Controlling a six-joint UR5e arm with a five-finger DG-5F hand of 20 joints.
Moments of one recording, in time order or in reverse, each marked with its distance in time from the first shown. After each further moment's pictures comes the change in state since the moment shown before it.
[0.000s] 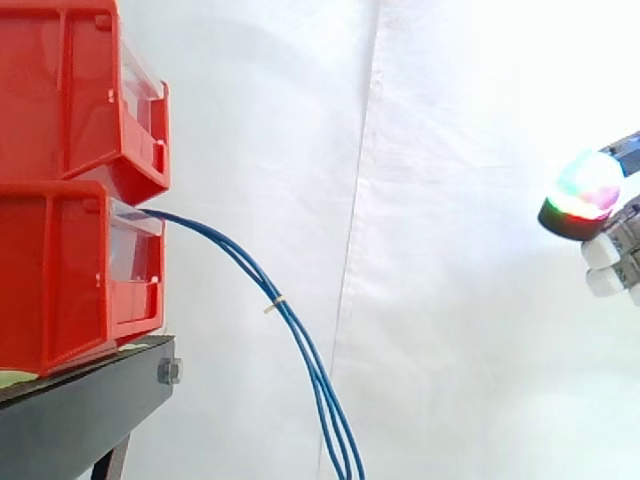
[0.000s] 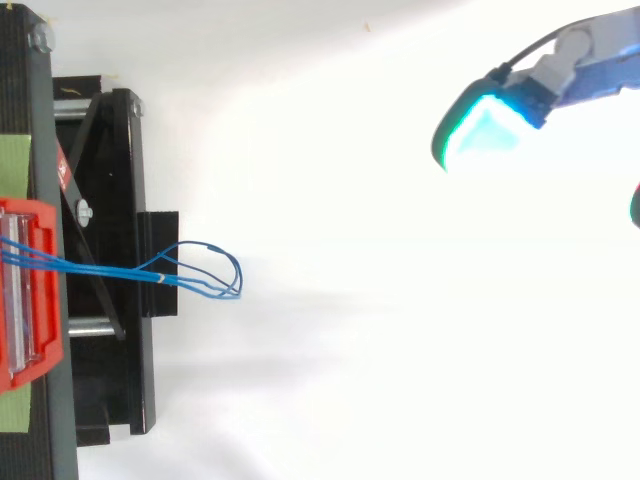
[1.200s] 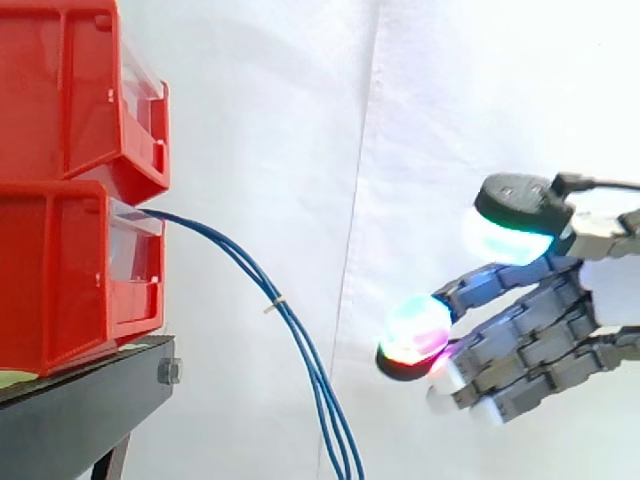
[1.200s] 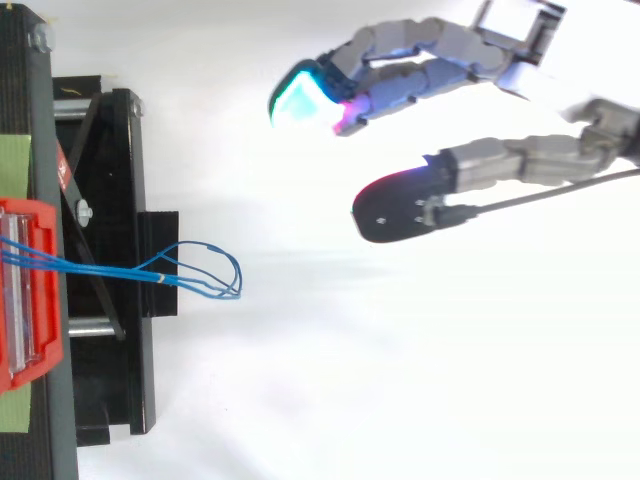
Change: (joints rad) arm -0.008 -0.305 0.134 0.273 0.122 -0.055
